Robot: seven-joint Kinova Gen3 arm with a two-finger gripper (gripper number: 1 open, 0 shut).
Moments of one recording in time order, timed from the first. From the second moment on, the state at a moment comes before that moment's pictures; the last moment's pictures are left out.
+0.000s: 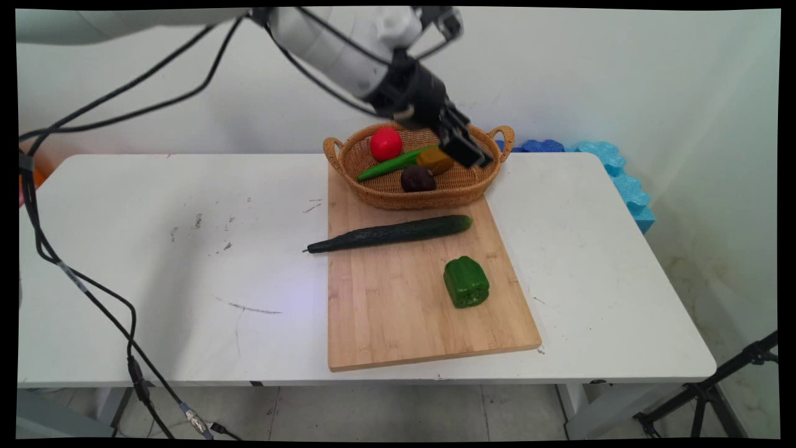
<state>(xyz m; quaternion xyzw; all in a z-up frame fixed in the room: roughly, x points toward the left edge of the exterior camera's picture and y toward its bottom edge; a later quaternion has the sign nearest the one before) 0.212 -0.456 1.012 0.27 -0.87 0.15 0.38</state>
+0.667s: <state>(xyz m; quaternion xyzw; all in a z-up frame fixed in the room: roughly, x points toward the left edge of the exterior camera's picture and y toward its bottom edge) 0.270 -0.535 1.017 0.33 -0.86 0.21 0.33</state>
